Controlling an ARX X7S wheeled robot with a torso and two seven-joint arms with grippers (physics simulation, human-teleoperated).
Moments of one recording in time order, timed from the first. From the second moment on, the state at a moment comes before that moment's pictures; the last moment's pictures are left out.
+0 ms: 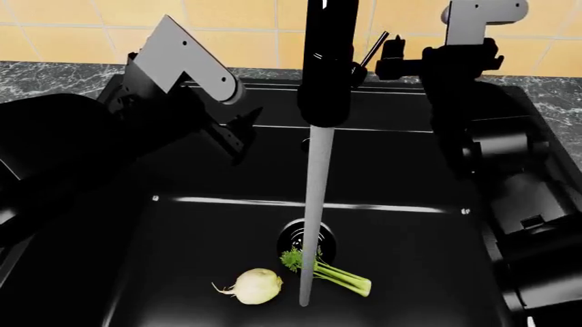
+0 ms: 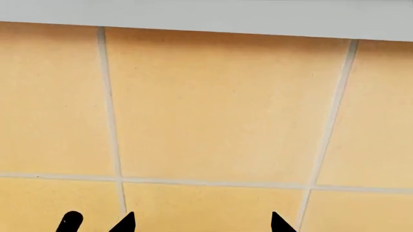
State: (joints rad) left arm -1.34 -0.68 0.81 0.20 -0.90 -0.89 0.01; right arm 1.42 0.27 -0.73 1.05 0.73 0.11 0.13
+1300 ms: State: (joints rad) left arm -1.35 -0.69 0.82 0.20 -0.91 -0.90 0.01; right arm 1.24 0.60 -0.44 0.17 0.50 0.81 -0.04
